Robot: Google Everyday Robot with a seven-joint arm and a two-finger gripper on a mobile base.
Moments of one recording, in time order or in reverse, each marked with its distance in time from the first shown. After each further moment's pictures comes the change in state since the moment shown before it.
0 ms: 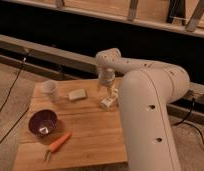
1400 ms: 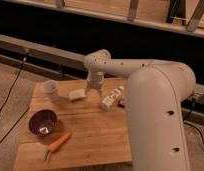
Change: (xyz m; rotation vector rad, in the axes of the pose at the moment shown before) arm 0.057 0.043 -0.022 -0.114 -0.070 -0.345
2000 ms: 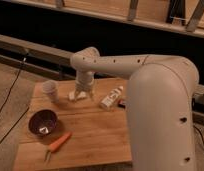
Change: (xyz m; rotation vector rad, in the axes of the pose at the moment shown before) arm 0.053 0.052 -0.028 0.011 0.052 -0.115
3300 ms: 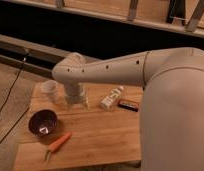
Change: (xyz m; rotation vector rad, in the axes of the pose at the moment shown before) arm 0.111 0.024 -0.038 0.105 -0.005 -0.141
